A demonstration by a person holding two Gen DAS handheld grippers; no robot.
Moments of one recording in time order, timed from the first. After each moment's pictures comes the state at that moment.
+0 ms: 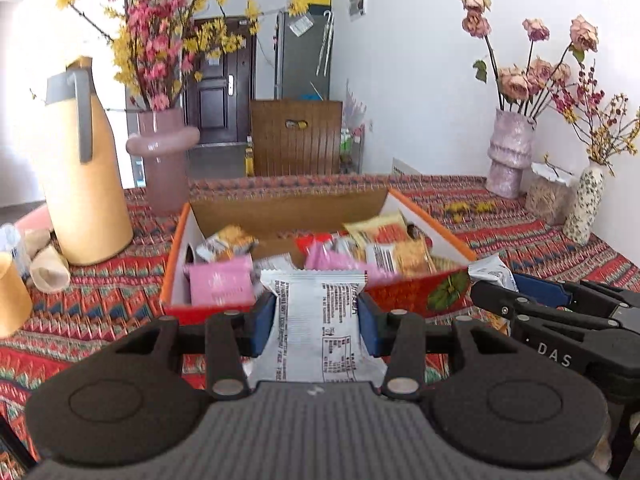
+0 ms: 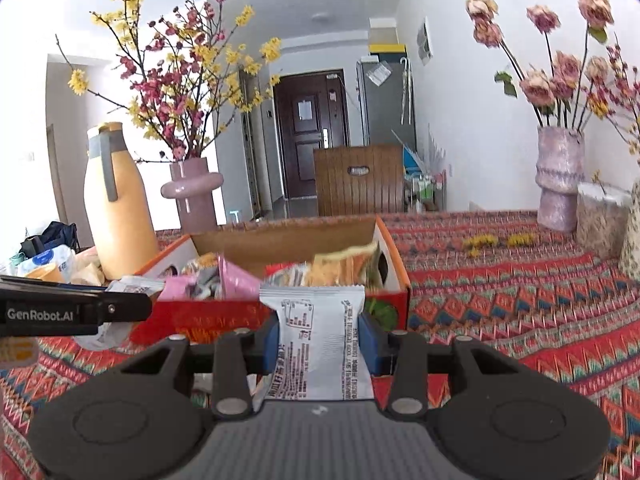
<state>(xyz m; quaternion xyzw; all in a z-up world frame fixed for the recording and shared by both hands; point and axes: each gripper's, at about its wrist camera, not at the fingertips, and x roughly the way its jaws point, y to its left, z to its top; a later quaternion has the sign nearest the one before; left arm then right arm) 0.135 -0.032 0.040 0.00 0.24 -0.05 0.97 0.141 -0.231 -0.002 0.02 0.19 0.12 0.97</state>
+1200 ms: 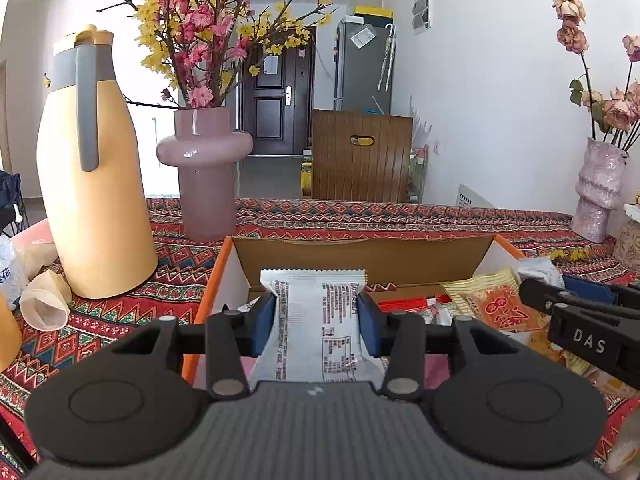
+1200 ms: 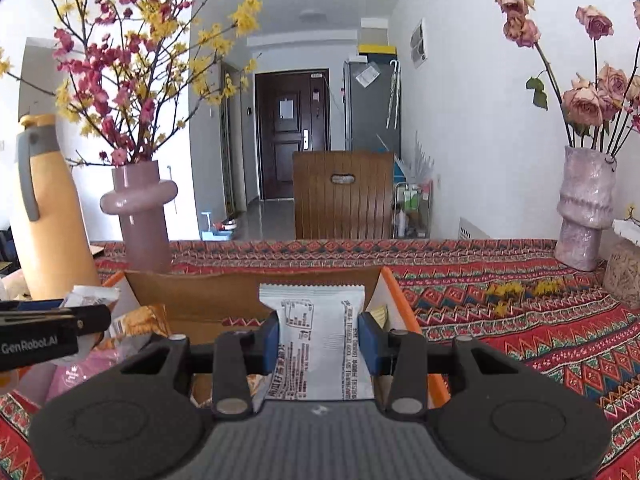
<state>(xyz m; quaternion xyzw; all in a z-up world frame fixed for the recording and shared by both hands) 0.260 0.004 0.012 -0.02 0.22 0.03 0.97 0.291 -0.191 -0.006 0.00 0.20 0.08 0.98</state>
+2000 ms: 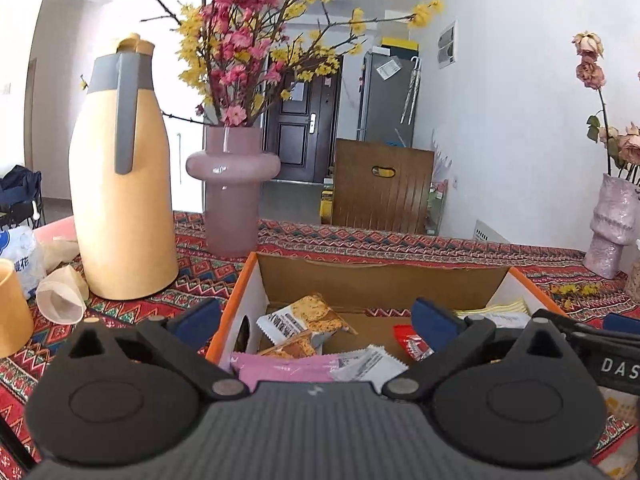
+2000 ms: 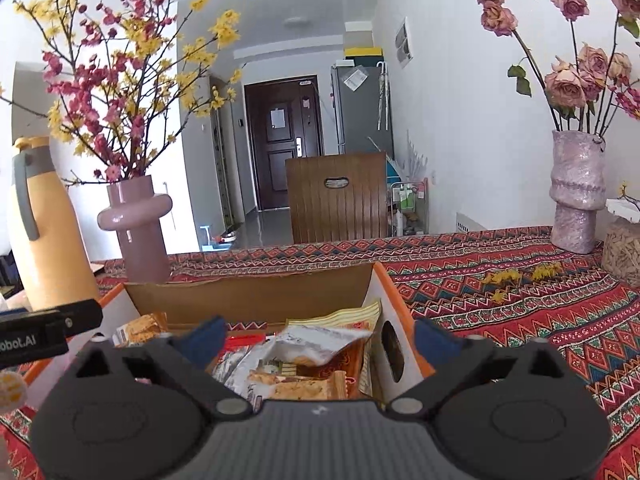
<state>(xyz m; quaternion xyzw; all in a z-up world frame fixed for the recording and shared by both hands) 0.249 0.010 0.011 -0.05 0.18 0.07 0.98 0.284 -0.204 -0.011 0.04 0.19 0.08 0.98</state>
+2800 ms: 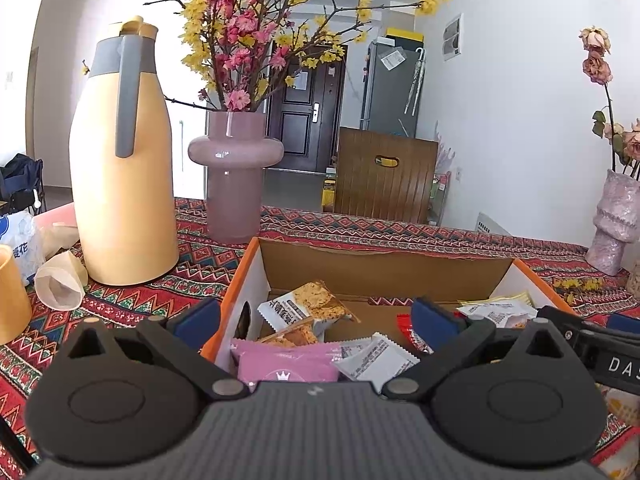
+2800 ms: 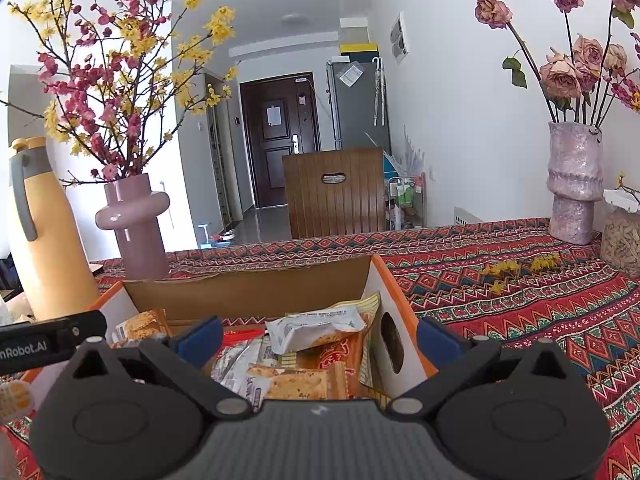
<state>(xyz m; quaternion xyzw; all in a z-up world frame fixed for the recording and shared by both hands) 0.251 0.012 0.006 -0.06 0.19 0.07 0.98 0.283 -0.204 -0.014 0.04 0.20 0.07 0.98</state>
